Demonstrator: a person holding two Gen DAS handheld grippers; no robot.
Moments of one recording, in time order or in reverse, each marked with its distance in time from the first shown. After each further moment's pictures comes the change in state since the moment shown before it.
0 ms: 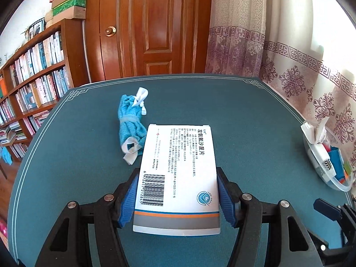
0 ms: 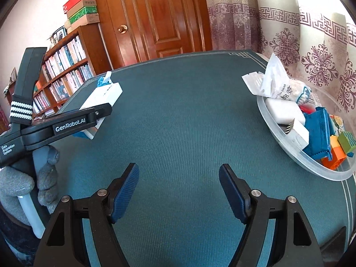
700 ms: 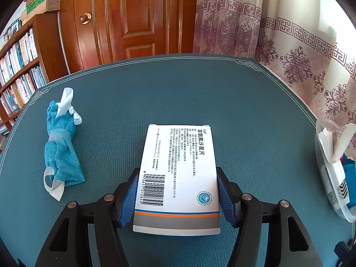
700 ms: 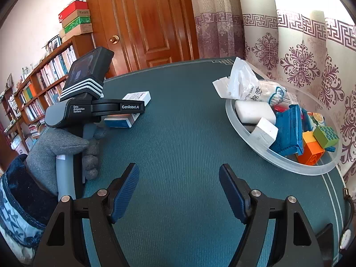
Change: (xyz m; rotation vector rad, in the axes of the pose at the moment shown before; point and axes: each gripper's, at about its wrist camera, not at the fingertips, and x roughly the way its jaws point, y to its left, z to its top) left arm 0.090 -0.065 0.033 0.038 0.123 -0.041; right arm -0.029 -0.034 -0.015 0.032 -0.066 -0.055
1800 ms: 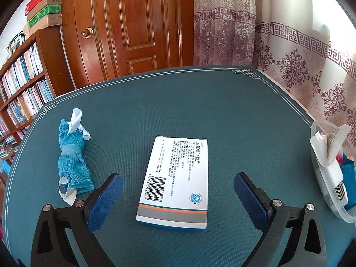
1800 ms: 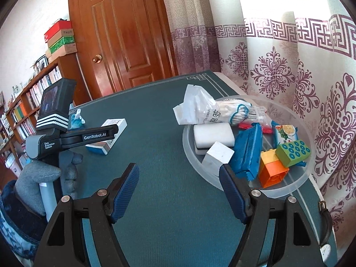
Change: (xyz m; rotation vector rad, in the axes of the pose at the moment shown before) left arm -0.013 -0.014 0.003 0.042 -0.058 0.056; right arm -0.021 -0.038 0.019 0.056 -0.081 -0.053
